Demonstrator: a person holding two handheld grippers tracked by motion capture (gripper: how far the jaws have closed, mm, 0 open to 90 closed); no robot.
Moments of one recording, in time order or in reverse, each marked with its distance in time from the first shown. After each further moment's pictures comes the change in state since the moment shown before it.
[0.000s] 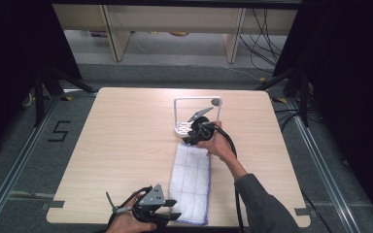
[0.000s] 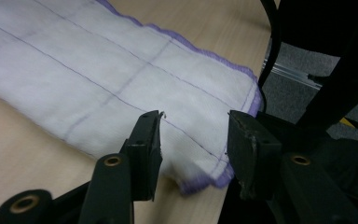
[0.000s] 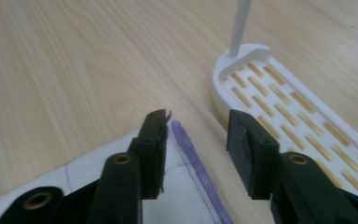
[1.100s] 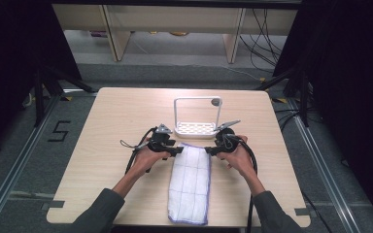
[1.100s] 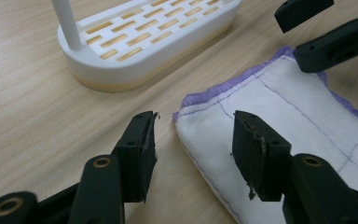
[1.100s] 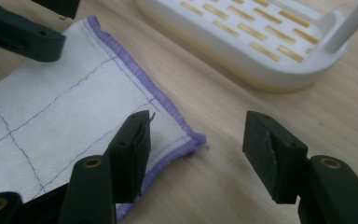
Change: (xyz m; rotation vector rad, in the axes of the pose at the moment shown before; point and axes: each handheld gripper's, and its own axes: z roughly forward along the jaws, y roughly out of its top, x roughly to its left) left arm 0.172 0.065 0.071 0.019 0.257 -0.218; right arm -0.025 -0.071 -0.023 0.036 -0.131 0.180
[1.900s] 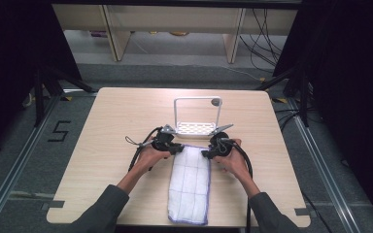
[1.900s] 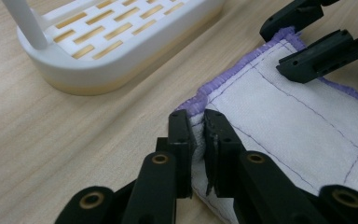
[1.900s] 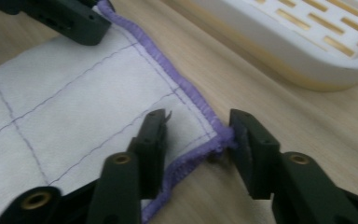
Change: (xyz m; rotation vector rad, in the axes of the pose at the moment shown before) left arm 0.001 0.001 0.012 0.043 -0.050 0.069; right arm 0.013 -0.004 0.014 0.034 0.007 -0.027
